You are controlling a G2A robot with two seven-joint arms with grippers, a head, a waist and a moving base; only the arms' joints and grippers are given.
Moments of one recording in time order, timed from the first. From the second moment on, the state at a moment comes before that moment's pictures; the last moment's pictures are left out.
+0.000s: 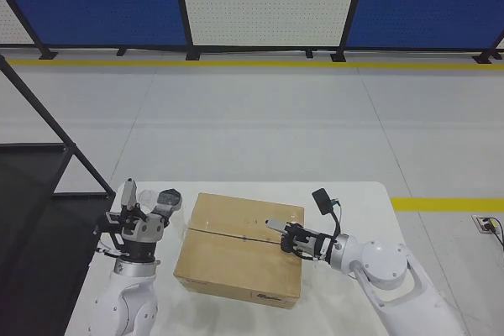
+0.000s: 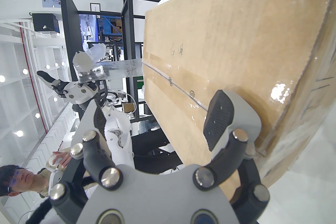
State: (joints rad) left arm 1.19 -1.29 -1.44 -1.77 -0.56 -0.34 -0.10; right arm -0.84 -1.22 1.17 -1.58 0.05 0.27 0.79
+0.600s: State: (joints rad) left arm 1.14 -1.31 -1.34 -1.76 -0.46 -0.30 -0.09; right arm -0.84 -1.22 1.17 -1.58 0.05 0.27 0.79
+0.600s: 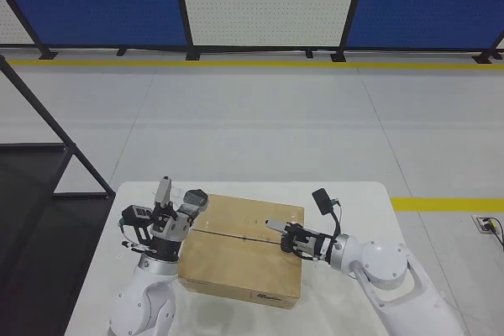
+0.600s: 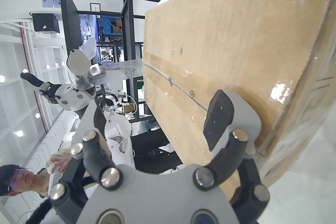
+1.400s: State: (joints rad) left arm 1.14 -1.33 -1.26 -1.77 -0.39 -0.27 -0.10; right arm -0.84 -1.22 1.17 -1.58 0.05 0.27 0.79
